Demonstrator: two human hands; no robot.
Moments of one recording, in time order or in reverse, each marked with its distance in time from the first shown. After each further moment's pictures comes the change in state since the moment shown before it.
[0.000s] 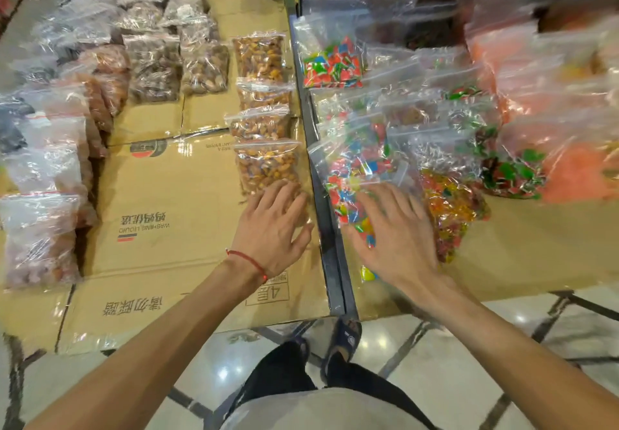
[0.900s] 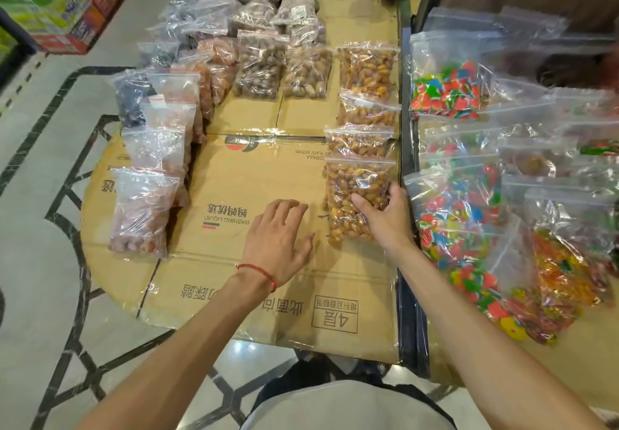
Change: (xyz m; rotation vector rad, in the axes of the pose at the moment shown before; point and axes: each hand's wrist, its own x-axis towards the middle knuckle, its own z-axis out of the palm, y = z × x) left_hand -0.043 -0.115 0.017 -0.126 0.005 -0.380; right_hand 0.142 -0.104 0.098 1.112 -0.195 0.552
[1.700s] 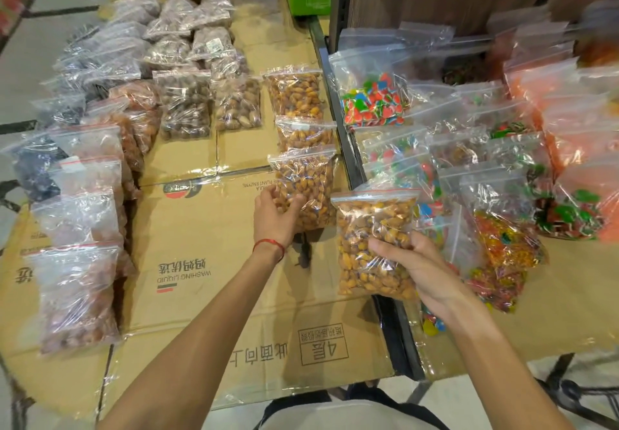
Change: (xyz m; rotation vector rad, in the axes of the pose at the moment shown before) left_hand 0.122 0.036 0.031 -0.881 -0.054 -0.418; right_hand -0.082 -0.022 -0.090 0.413 -0.091 0.272
